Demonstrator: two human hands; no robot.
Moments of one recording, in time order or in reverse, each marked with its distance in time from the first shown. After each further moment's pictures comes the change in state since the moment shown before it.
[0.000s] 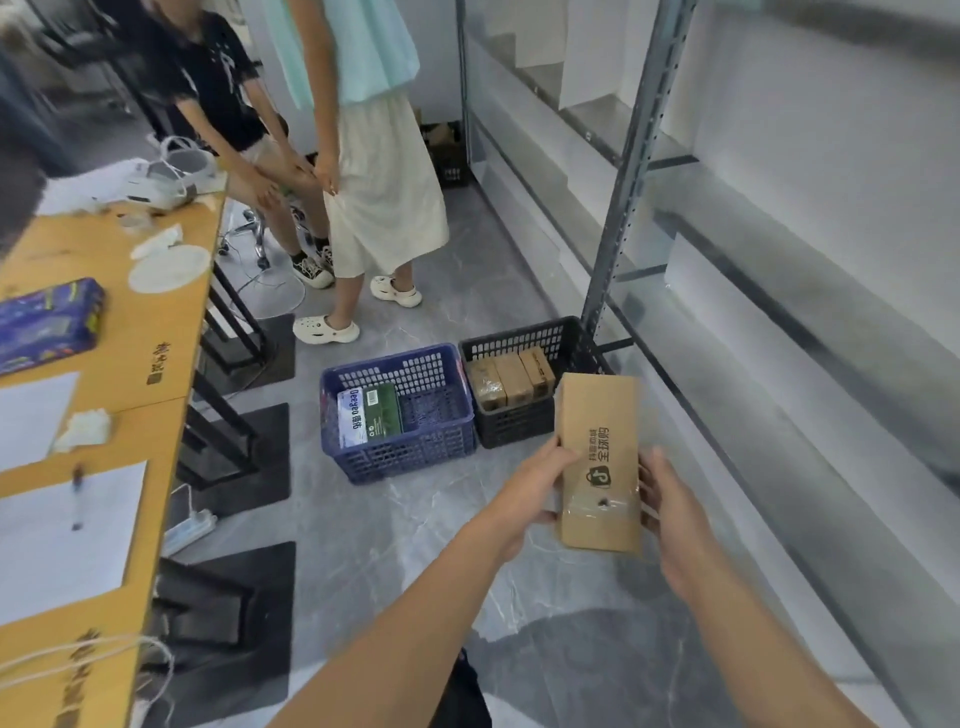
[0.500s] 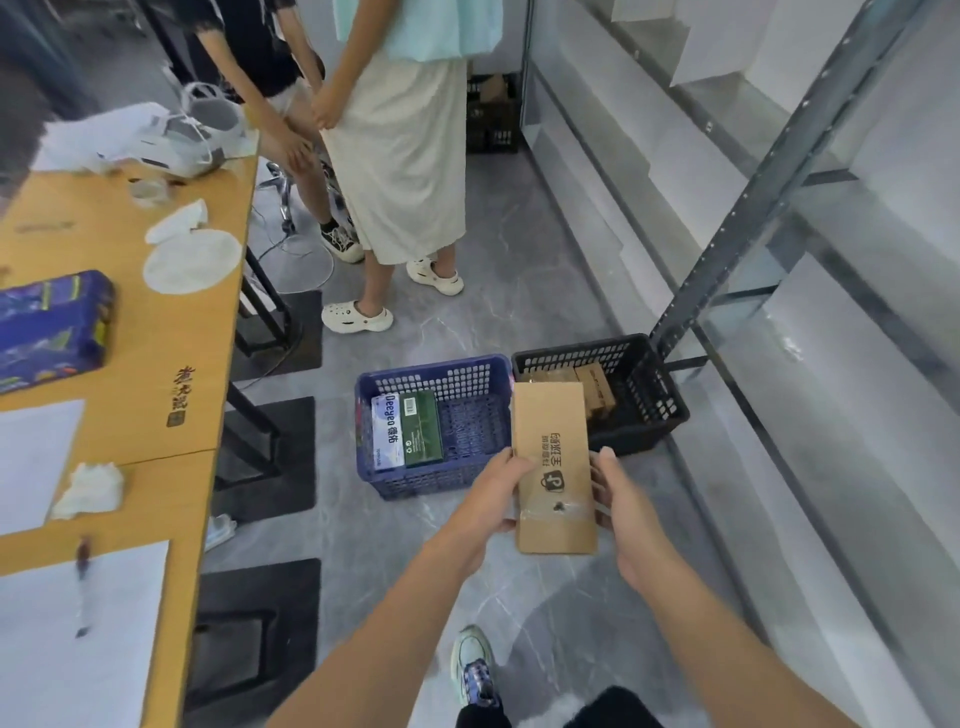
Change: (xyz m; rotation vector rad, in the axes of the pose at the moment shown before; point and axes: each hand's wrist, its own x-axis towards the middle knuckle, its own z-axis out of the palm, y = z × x) left_hand 0.116 0.036 -0.256 -0.192 0.195 -0.104; right_hand 0.153 -0.054 0.257 -0.146 -0.137 0.128
